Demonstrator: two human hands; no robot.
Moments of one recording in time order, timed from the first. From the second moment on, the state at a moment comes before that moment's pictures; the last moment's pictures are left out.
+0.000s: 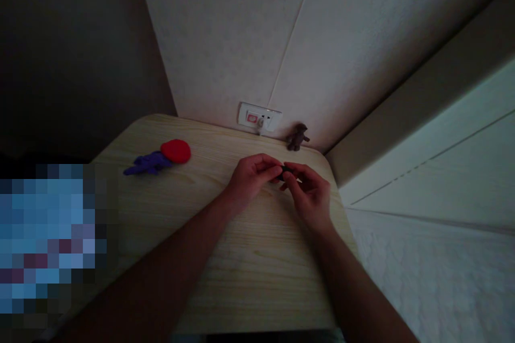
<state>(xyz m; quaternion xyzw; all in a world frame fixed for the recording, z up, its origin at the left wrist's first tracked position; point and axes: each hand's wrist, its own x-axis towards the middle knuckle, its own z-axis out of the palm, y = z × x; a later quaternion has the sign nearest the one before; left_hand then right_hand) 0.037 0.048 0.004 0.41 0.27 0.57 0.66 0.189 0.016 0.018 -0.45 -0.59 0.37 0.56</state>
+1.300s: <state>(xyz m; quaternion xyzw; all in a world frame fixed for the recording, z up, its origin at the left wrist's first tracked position) 0.035 0.047 0.008 0.45 0.32 0.54 0.63 0.199 0.016 0.015 -0.45 -0.70 0.24 0.50</state>
